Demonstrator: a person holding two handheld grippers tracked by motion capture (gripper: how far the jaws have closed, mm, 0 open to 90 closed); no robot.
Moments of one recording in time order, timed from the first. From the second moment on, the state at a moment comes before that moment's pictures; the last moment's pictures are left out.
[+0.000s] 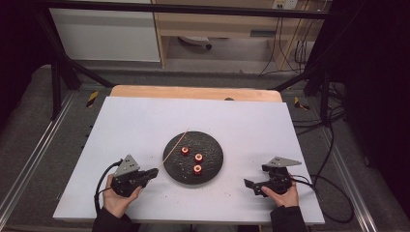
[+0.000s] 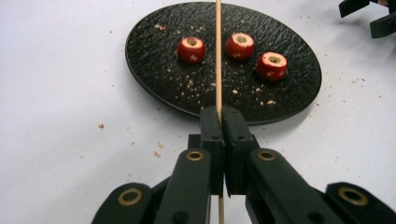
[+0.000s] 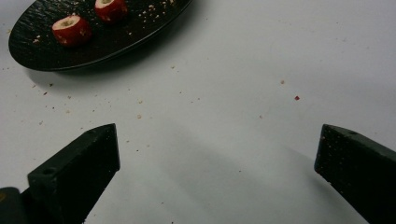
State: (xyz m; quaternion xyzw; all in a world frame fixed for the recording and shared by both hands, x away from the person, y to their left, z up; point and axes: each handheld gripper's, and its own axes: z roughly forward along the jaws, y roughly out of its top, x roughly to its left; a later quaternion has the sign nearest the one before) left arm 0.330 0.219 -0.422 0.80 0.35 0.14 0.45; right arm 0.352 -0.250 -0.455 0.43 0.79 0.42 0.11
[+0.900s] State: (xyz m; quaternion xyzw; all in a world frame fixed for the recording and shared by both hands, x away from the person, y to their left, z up) left arm 0.324 0.230 -0.430 0.80 0.36 0.13 0.46; right arm 0.354 -0.216 -0.436 0.42 0.80 0.42 0.10
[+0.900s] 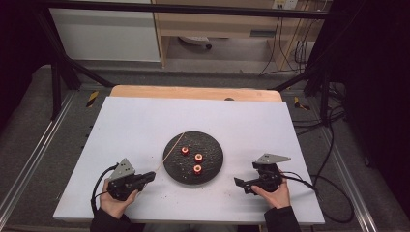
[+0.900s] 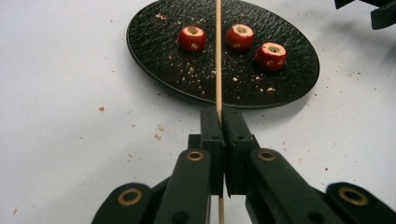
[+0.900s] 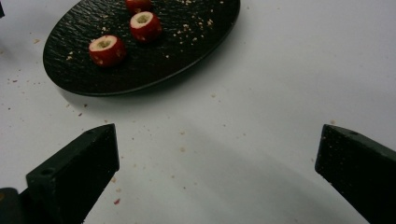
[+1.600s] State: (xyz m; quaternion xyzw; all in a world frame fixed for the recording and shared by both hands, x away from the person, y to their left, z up) left arm 0.323 0.230 -0.431 0.80 0.36 0.14 0.46; right arm 0.376 -0.136 -0.391 0.38 0.84 0.36 0.10
